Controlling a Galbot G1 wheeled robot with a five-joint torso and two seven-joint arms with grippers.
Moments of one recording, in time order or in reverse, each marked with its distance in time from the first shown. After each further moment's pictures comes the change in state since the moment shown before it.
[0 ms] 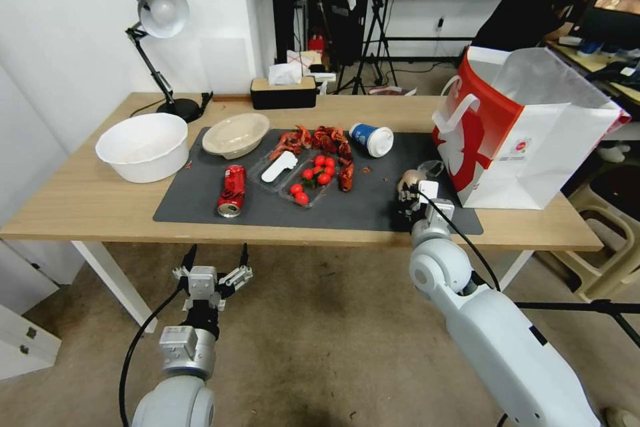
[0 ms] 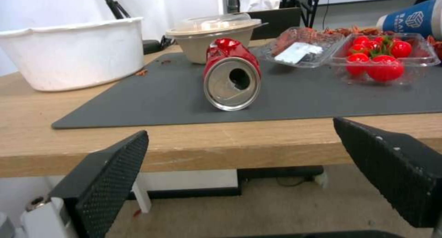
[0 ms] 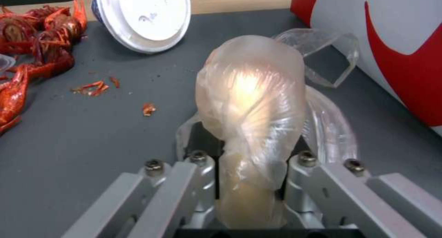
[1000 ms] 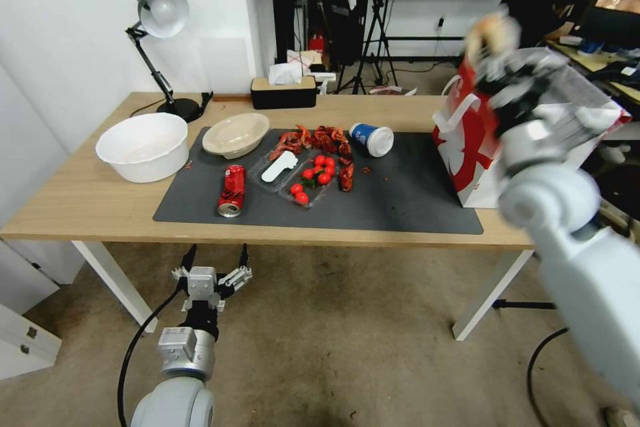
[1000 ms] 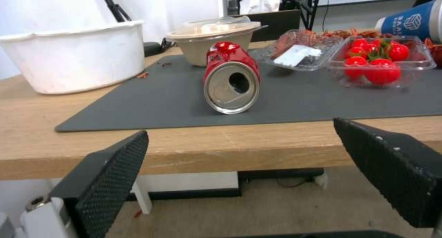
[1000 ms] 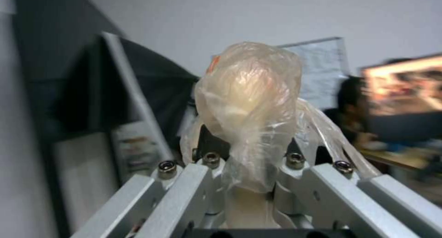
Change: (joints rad) left arm 0.007 0.000 -0.001 -0.009 0.002 -0.001 -0.001; right arm 0.135 -0.180 0.277 0.239 0.138 0.295 -0.311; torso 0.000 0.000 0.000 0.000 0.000
